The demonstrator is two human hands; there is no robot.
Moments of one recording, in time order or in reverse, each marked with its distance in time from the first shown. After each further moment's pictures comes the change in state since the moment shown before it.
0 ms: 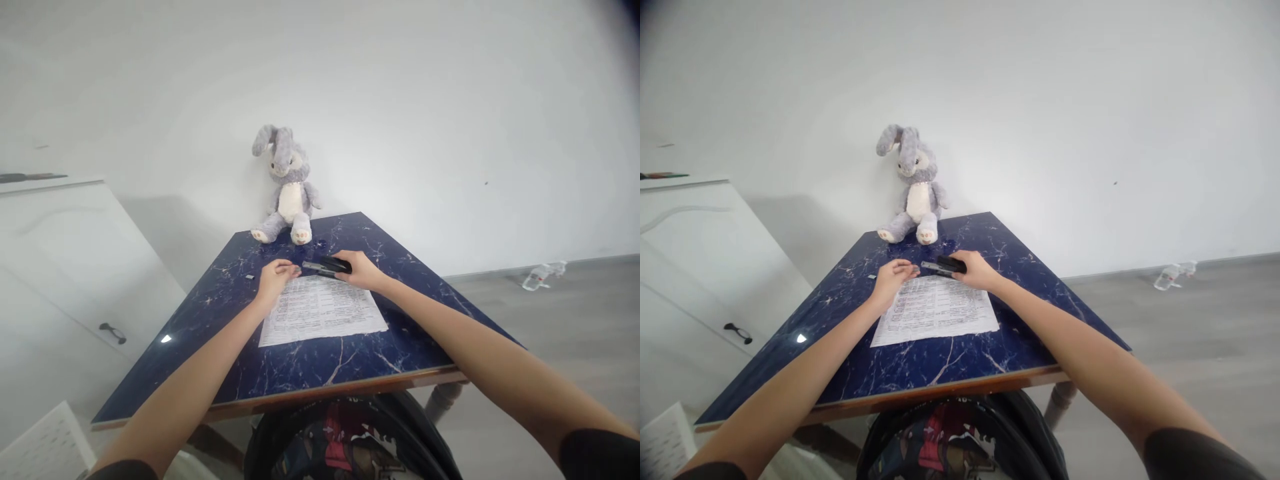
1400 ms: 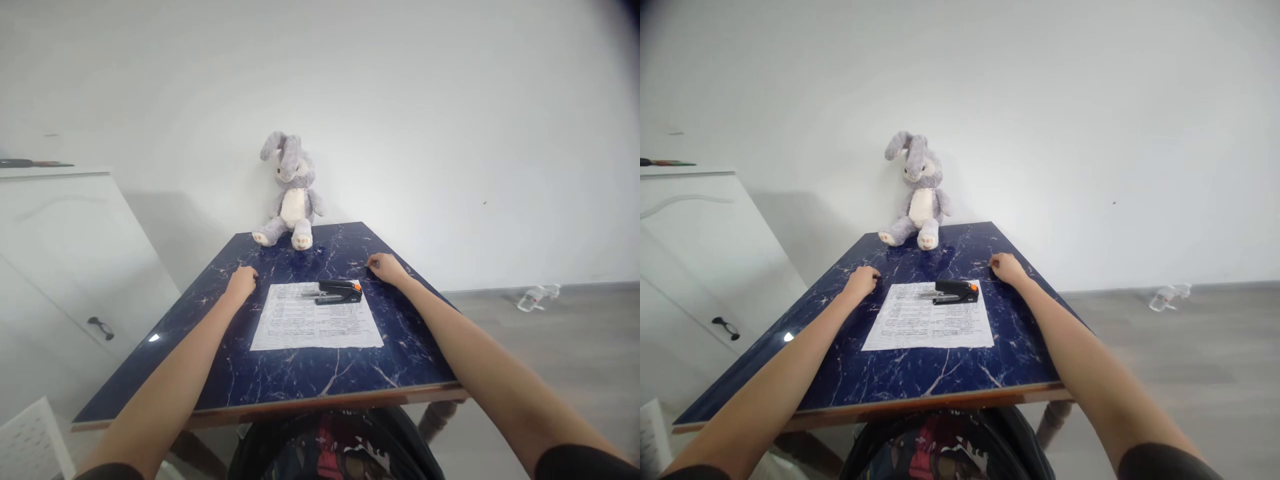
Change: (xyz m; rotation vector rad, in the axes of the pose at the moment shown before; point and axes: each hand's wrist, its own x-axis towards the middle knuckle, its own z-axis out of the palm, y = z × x) left_hand 0.046 -0.005 -0.112 1.028 0.109 0.030; right_hand -0.024 0.129 -0.021 -0.282 0.009 0.405
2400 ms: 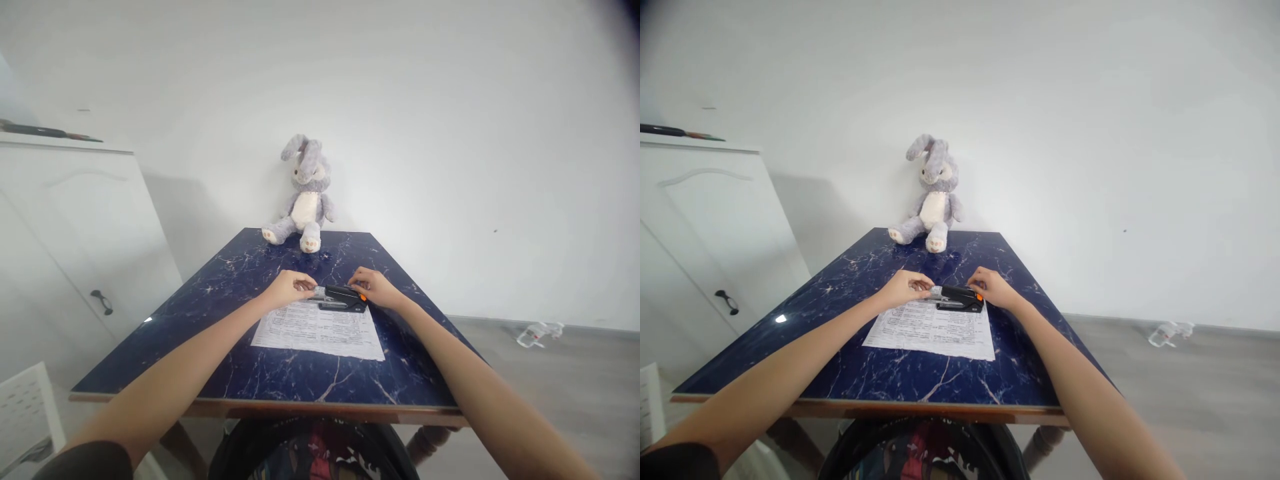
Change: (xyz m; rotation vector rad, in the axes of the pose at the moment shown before) left_hand -0.064 0.105 0.027 -0.561 -0.346 0.429; right_hand -0.016 -0.085 -0.016 0.322 -0.157 -0.427
